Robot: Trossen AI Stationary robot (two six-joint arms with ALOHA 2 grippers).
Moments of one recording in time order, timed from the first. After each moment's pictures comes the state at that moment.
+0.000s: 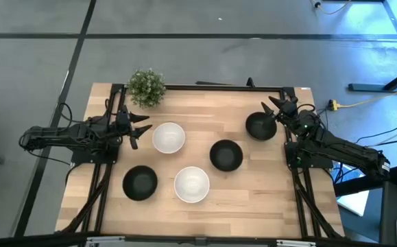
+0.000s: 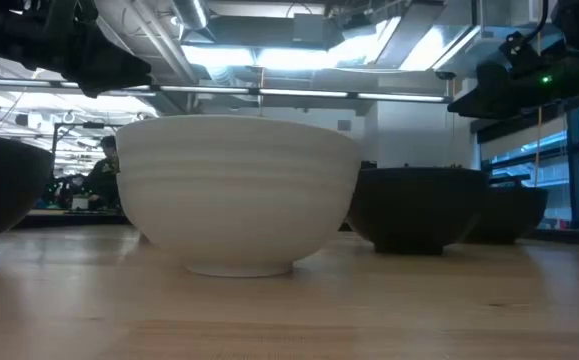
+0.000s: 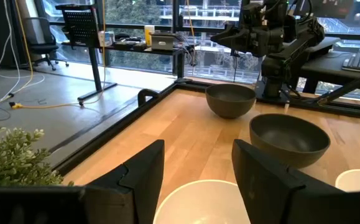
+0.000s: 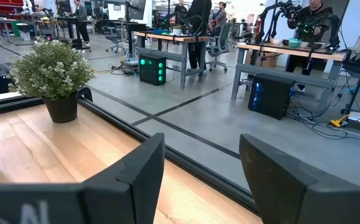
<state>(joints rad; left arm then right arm) 0.05 0.23 0.25 -0.12 -0.35 -0.07 -0.46 0.31 0.17 0.10 0.41 -0.03</state>
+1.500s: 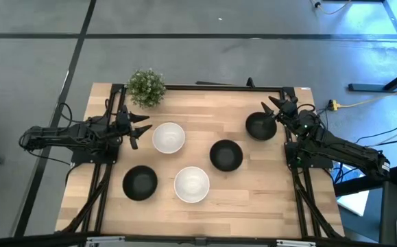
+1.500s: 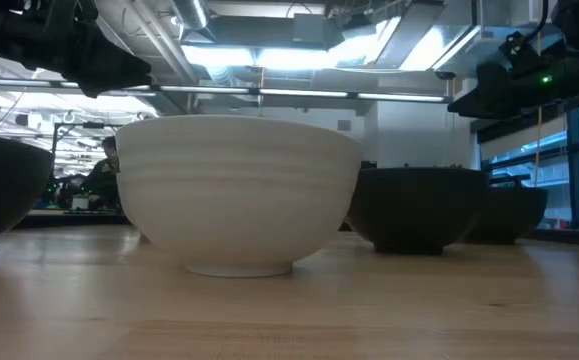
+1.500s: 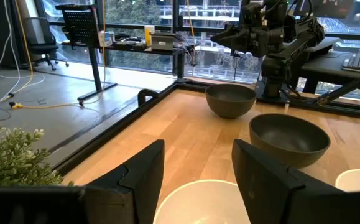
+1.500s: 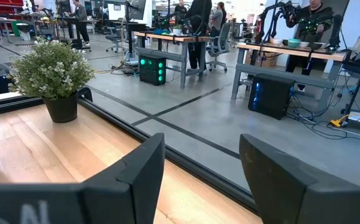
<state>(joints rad) 0.05 0.23 0.25 -0.12 -0.35 -0.07 -0.46 0.31 0.17 0.10 0.41 -0.03</state>
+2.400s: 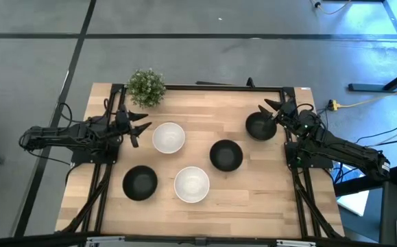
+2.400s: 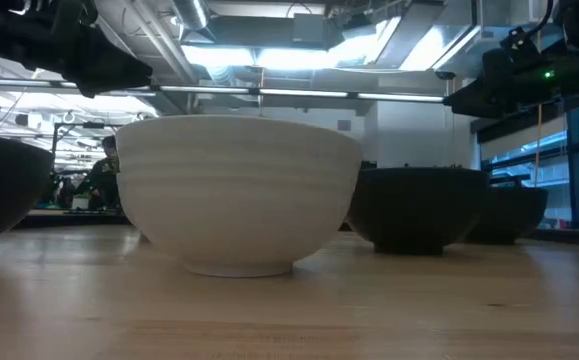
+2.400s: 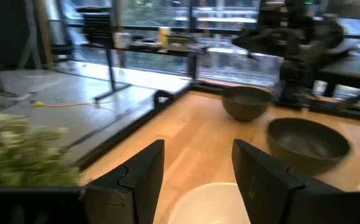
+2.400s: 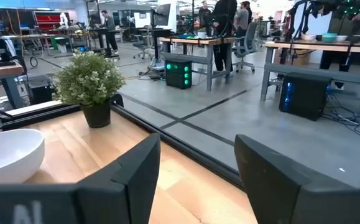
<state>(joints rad) 0.05 0.23 0.25 -0.12 -0.42 -0.07 -0.46 0.31 0.17 0.11 0.28 0.05</state>
